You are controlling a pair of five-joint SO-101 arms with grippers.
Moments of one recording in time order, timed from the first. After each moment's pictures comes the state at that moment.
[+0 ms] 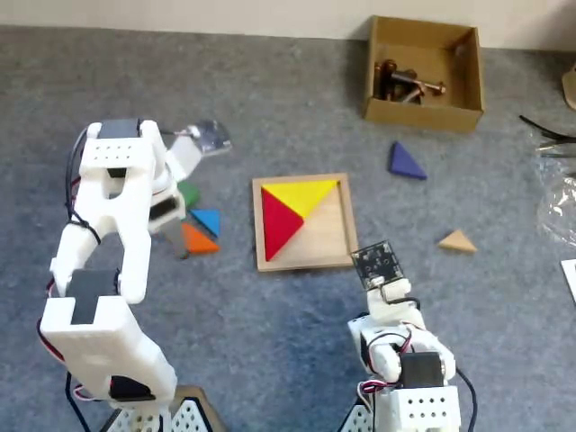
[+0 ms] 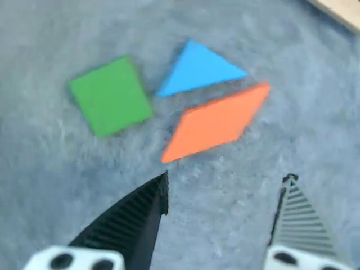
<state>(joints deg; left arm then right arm) -9.6 13.3 1.9 85.2 -58.2 -7.7 -97.2 96.0 70.5 19.9</state>
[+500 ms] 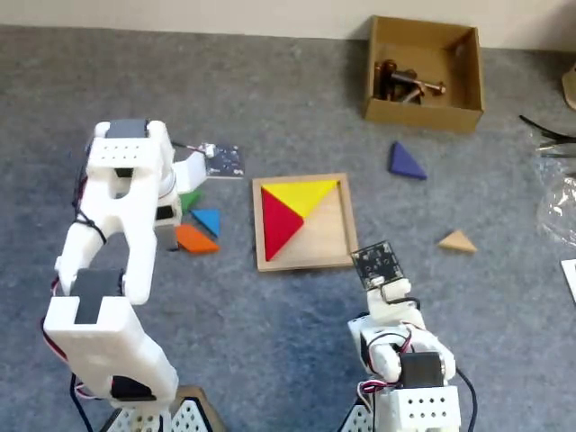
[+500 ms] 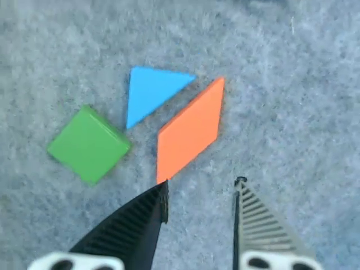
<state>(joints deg) -7.3 13.3 1.9 85.6 -76.4 -7.7 -97.1 96.0 70.5 19.9</state>
